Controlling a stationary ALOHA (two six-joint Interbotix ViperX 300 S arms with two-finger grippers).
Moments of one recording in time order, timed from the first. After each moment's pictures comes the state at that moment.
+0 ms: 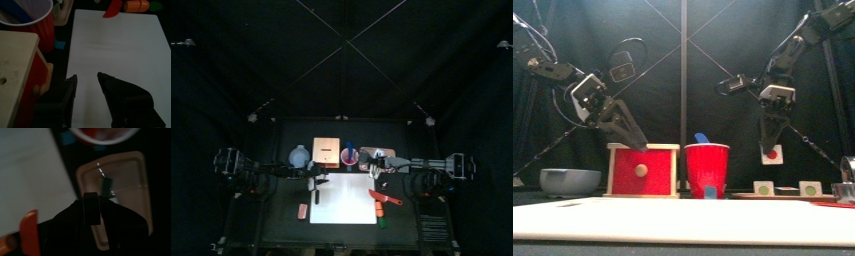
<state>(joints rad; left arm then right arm) 0.06 -0.12 0.98 -0.04 -0.34 0.00 -0.30 -0.24 0.71 -0.23 0.70 0.20</state>
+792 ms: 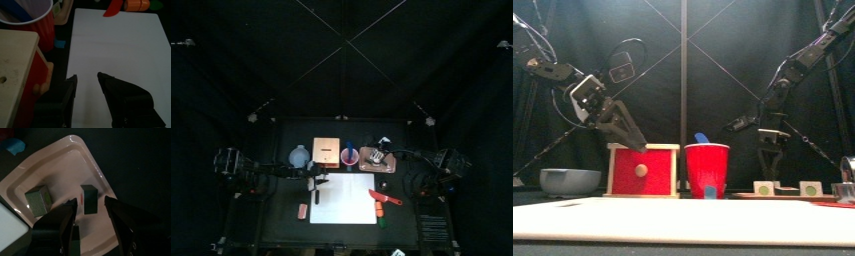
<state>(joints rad) 0.06 -0.12 0.99 -0.04 -0.34 0.01 -0.57 -0.09 0.73 -0.22 0.60 0.19</state>
